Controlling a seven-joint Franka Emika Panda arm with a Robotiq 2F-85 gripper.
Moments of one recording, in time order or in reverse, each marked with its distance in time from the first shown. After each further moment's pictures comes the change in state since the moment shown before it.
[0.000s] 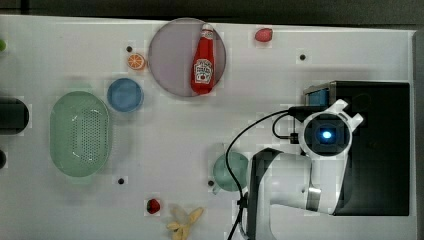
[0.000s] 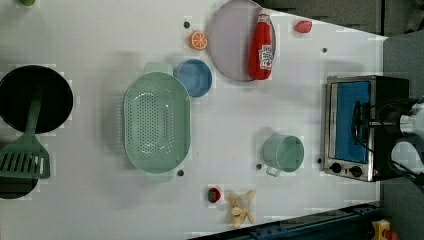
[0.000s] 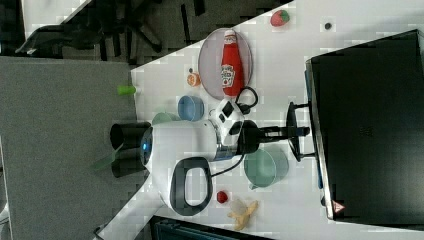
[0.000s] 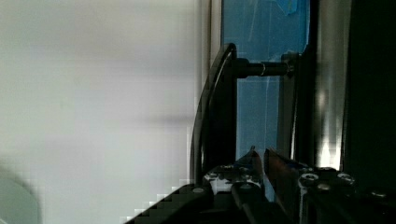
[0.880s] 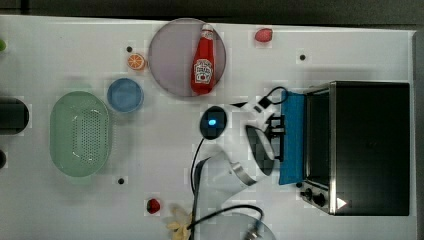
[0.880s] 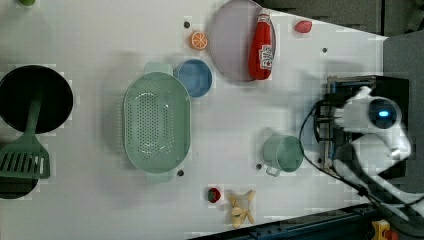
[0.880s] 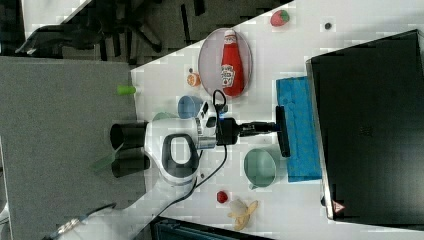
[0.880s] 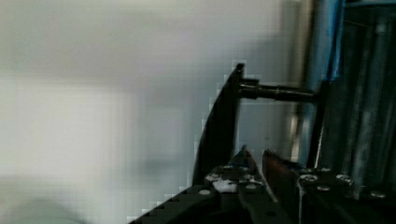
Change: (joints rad) arm 0.141 0.183 0.142 -0.023 -0.403 -0.005 0.579
